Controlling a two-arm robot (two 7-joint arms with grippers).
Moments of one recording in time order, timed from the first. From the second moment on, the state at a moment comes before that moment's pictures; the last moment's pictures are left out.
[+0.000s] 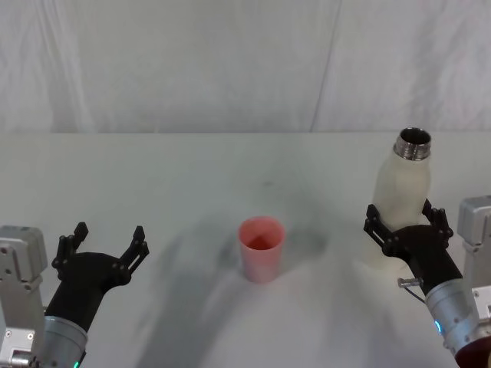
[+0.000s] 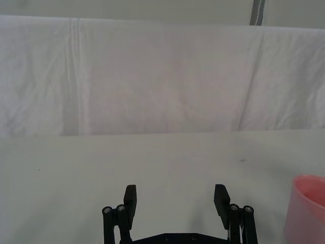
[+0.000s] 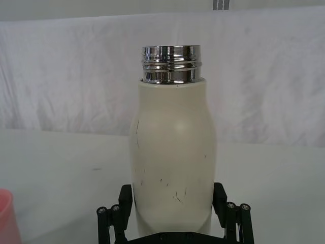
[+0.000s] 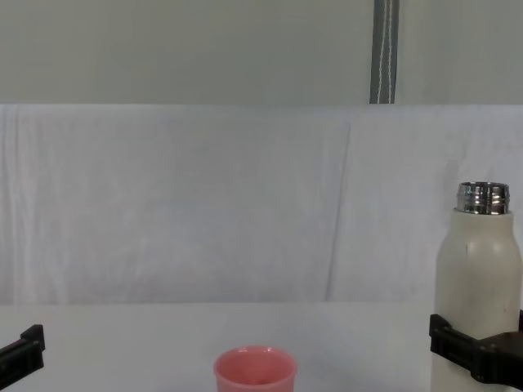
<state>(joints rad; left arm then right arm) 0.27 0.24 0.04 -1.85 -0.25 -0.02 -0.02 0.00 0.04 -0.14 -1.55 0.06 -0.09 0.10</state>
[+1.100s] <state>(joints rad) 0.27 0.24 0.04 -1.85 -0.25 -0.02 -0.02 0.00 0.06 -0.14 -1.57 0.04 -0.09 0.10</state>
